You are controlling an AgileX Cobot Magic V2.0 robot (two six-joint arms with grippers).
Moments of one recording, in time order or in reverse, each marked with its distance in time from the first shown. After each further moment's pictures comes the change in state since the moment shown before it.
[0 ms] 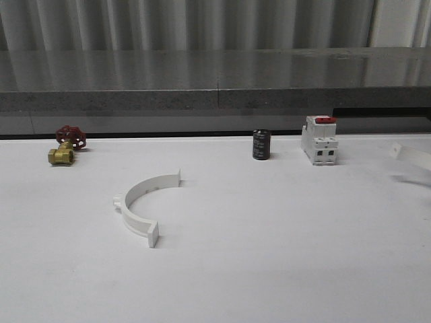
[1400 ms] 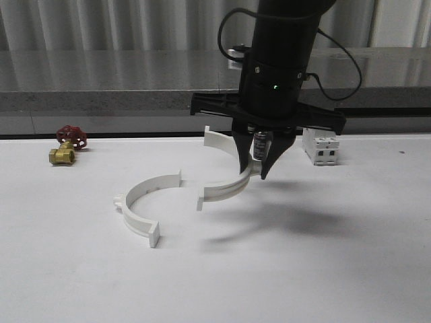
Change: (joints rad) left arm 0.000 0.000 0.000 -0.014 0.000 0.000; right arm 0.763 0.017 -0.122 -0.263 -0.122 0.893
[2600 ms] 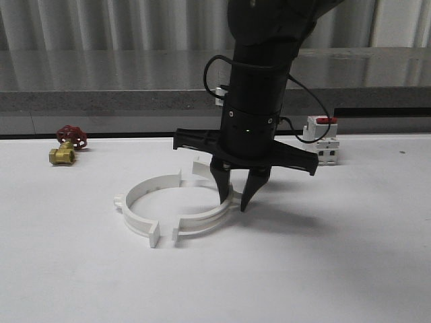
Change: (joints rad) left arm 0.000 0.000 0.000 -0.002 0.000 0.000; right arm 0.035 0.116 -0.011 0.003 -0.093 0.119
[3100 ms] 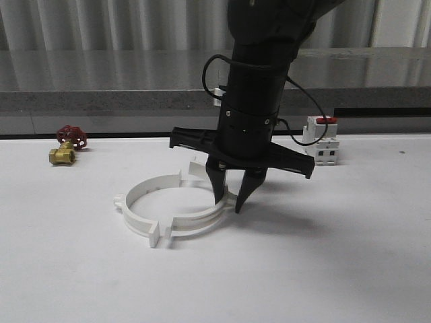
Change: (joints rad) left arm 0.000 0.000 0.000 0.000 0.000 0.000; right arm 0.000 0.001 0.000 0.045 -0.006 -0.010
